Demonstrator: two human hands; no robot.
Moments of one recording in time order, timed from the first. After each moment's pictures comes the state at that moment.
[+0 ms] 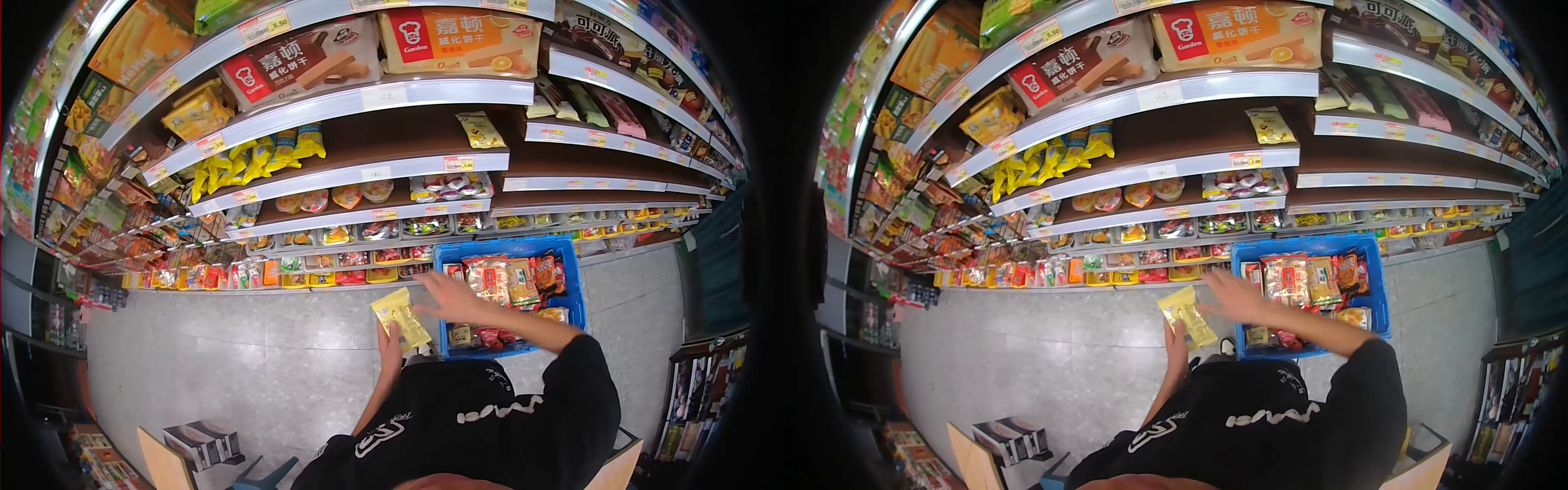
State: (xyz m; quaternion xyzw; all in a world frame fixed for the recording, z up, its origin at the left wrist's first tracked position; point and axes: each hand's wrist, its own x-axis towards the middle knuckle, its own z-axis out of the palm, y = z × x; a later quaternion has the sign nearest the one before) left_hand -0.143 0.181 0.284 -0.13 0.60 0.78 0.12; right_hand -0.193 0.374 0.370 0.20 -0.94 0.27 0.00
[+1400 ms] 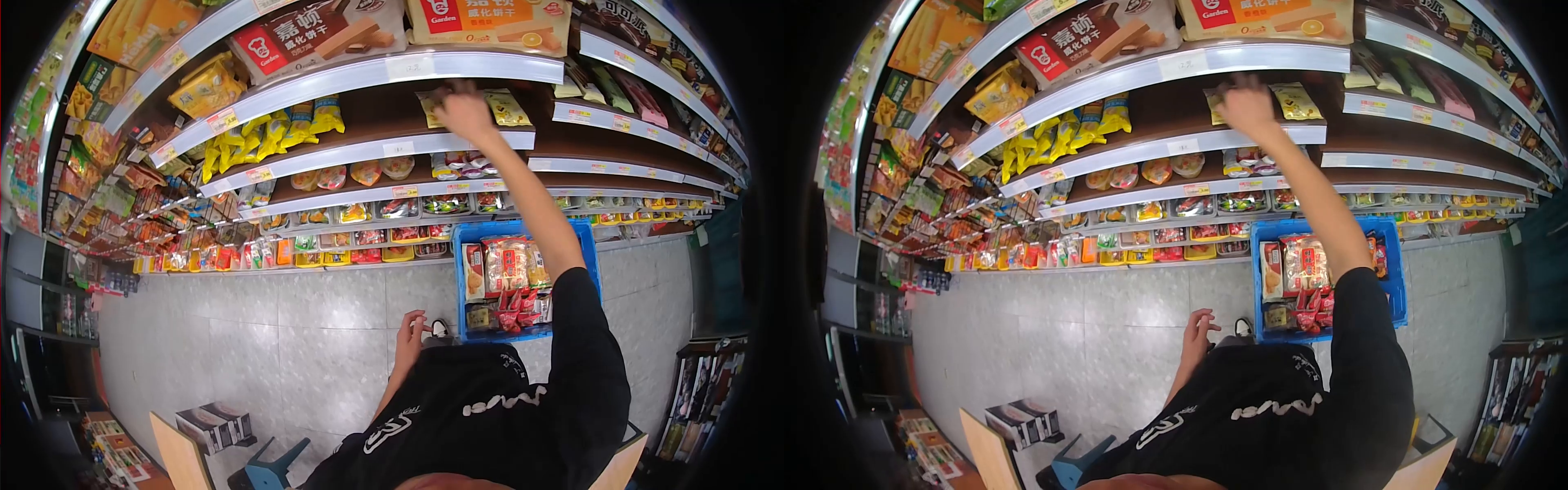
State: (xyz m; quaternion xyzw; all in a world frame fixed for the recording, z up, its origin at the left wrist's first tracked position) left_hand -0.126 0.152 0.278 -0.04 0.70 0.68 0.22; right_hand -0.454 0.440 0.460 0.00 -0.97 0.02 0.26
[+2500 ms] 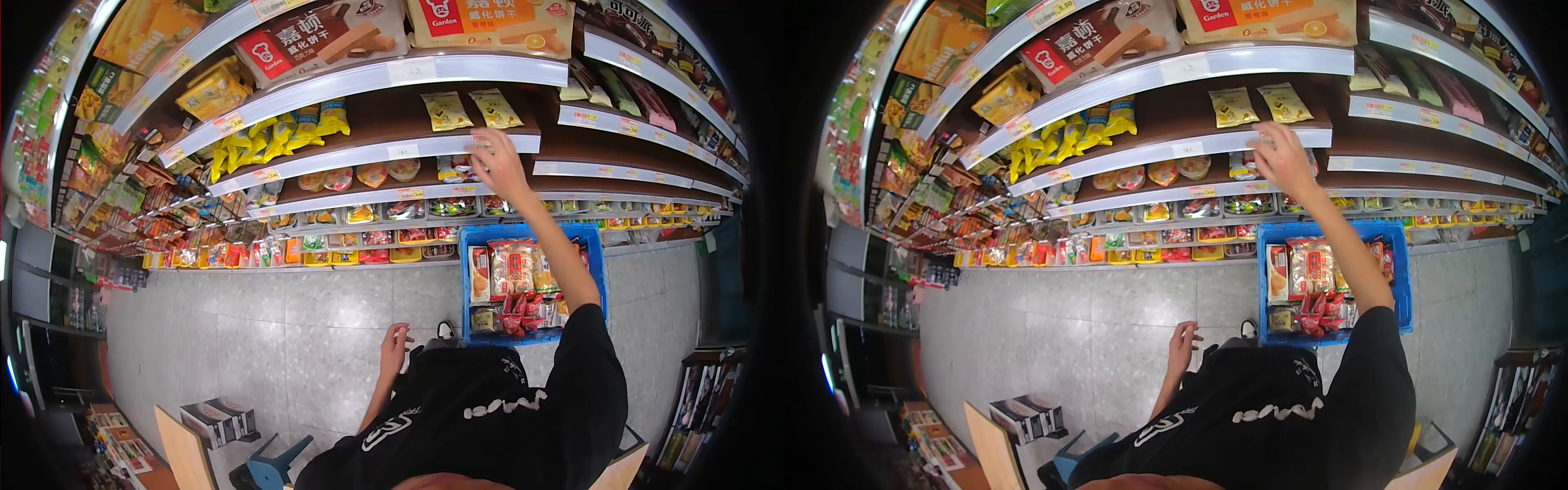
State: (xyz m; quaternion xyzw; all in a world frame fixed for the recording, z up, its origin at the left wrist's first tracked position) left_hand -0.119 0.114 0.259 -0.08 0.73 0.65 0.17; right_hand -0.349 0.464 0.433 0.21 -0.87 0.16 0.42
